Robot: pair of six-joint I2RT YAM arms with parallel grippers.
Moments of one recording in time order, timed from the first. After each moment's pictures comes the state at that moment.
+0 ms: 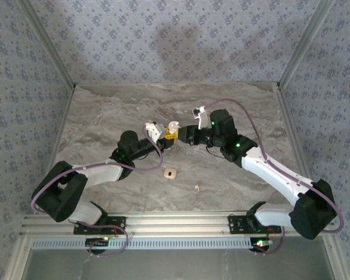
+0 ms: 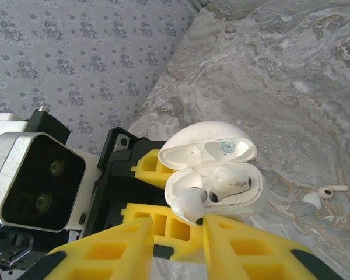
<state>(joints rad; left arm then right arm) -0.64 1.43 0.55 0.88 0.44 0.01 0.64 1.24 0.94 -0.08 -0.43 0.59</state>
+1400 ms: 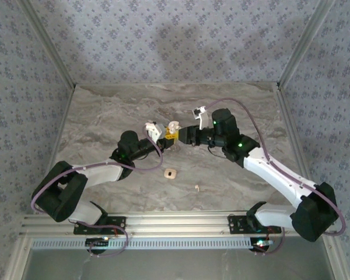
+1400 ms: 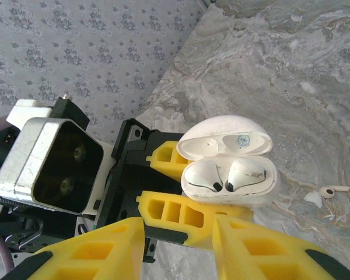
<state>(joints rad) -0.64 1.43 0.55 0.88 0.43 0.01 0.62 1.22 0.96 -0.12 -0.46 0.54</state>
